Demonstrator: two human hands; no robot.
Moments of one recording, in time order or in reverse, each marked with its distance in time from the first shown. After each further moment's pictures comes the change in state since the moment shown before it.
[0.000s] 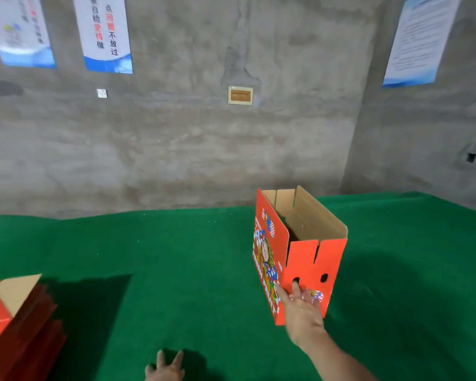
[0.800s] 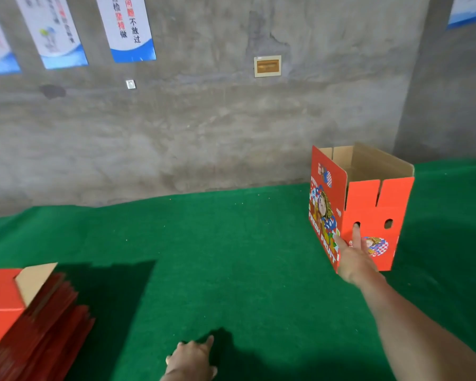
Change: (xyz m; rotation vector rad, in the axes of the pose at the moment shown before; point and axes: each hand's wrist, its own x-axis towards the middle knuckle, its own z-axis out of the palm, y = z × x) left_hand 0.036 0.012 -0.003 0.215 -0.098 0.024; right_hand 0.129 0.058 -0.006 0.321 0.122 0.117
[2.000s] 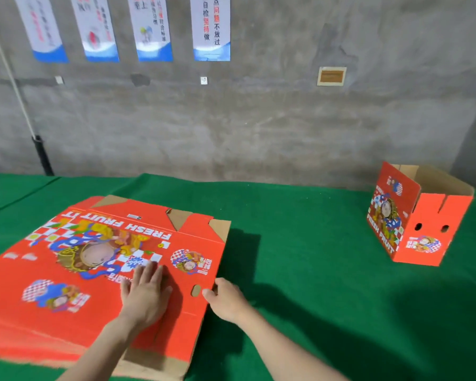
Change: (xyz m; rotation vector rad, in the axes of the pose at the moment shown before) left_hand -0.251 -0.295 0.011 -0.313 0.577 -0.305; right_hand -0.415 -0.344 0.050 0.485 -0.549 -0.499
